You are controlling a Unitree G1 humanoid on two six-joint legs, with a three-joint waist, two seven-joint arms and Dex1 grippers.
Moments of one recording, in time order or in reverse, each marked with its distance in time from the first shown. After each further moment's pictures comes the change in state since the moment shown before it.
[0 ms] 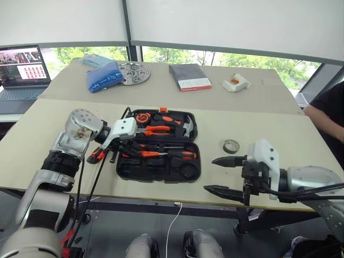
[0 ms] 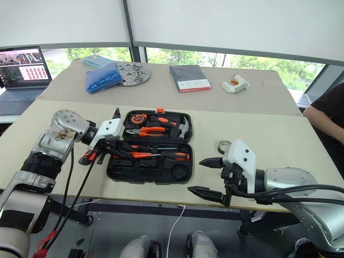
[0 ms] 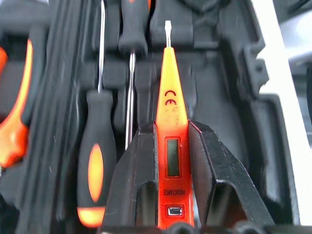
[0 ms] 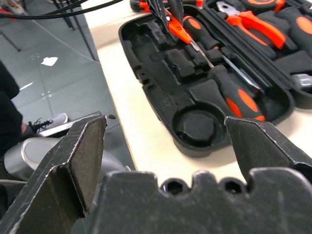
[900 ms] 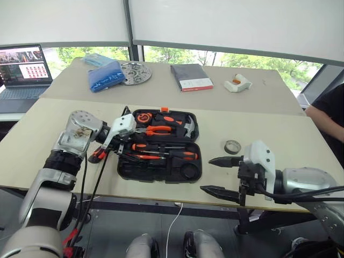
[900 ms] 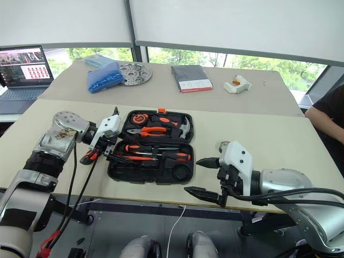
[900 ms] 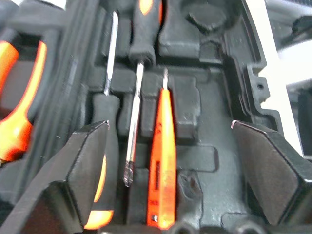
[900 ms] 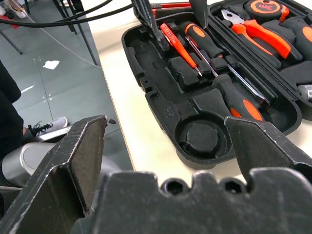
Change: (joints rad) left arm -0.015 -0.039 0.059 0.056 -0.073 0.049 0.029; right arm 0.010 0.016 0.027 -0.008 0.003 -0.036 -0.037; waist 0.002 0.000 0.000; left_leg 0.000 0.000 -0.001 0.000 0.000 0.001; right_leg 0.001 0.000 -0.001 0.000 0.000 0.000
